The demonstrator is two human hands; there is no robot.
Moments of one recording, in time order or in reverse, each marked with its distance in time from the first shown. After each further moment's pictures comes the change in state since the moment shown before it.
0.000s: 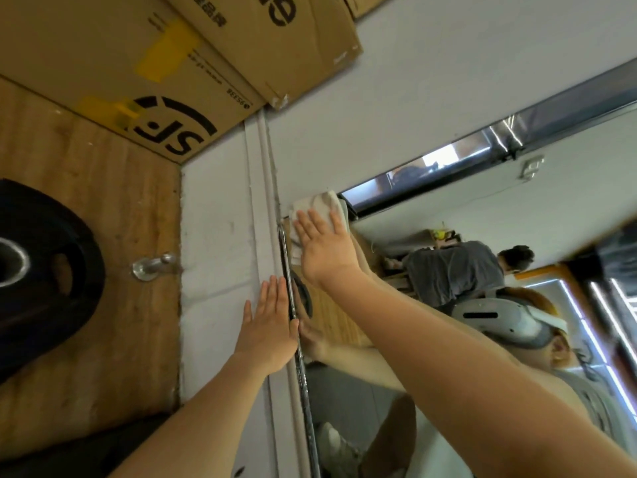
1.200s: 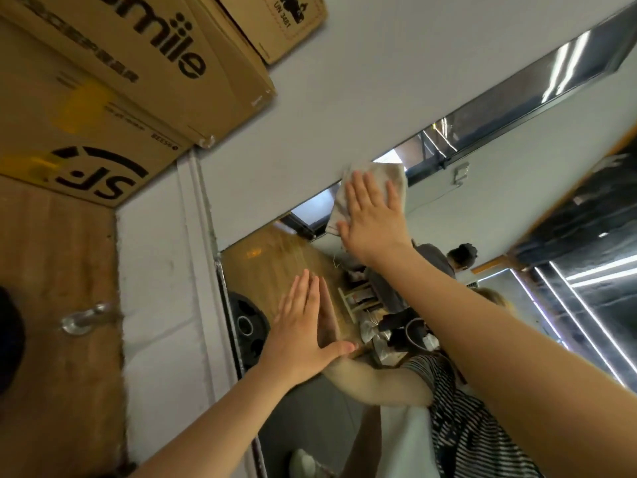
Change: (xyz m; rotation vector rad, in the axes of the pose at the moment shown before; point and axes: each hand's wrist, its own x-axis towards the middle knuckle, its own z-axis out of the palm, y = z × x) left_hand -0.011 0.115 -0.019 -0.089 0.174 0.455; right_hand -0.077 0.159 -0.027 -0.026 0.144 0.394
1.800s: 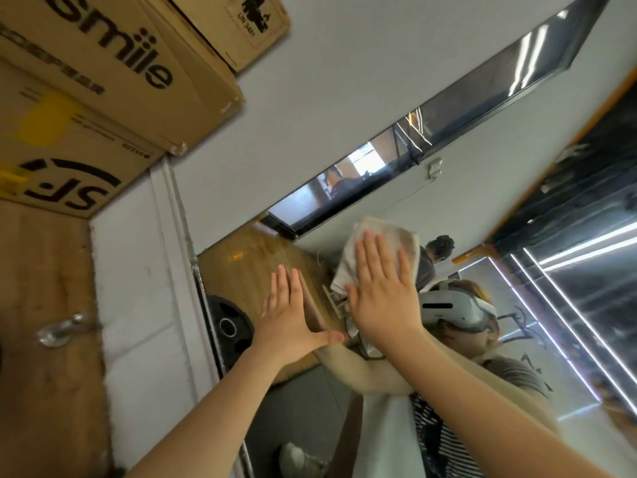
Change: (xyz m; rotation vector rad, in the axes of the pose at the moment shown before) left_hand 0.007 0.032 -0.013 -0.028 -0.165 -0.133; right_hand -0.128 0.003 0.021 0.156 0.122 0.130
